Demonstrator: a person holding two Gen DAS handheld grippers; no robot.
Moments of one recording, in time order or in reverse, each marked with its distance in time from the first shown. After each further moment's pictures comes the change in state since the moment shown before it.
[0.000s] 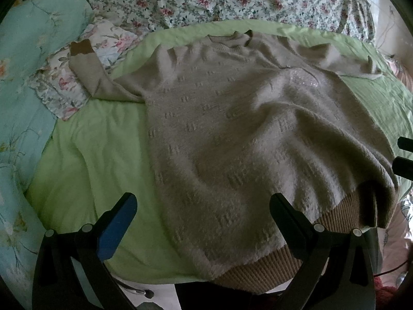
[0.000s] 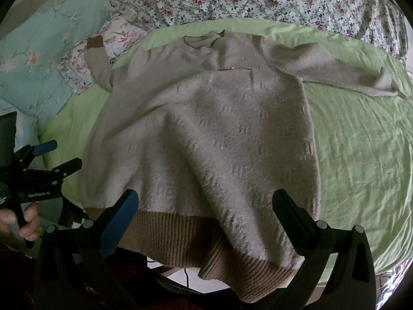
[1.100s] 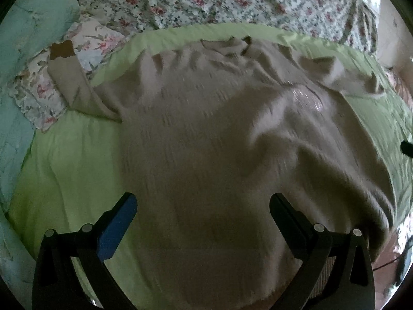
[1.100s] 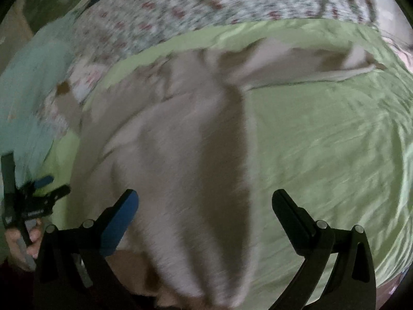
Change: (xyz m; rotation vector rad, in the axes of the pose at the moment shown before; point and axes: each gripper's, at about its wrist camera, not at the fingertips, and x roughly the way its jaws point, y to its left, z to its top) left arm 0.045 -0.006 0.058 -0.013 0.053 -0.028; right arm -0.003 -0.107 0.027 0.227 -0.076 -0.024
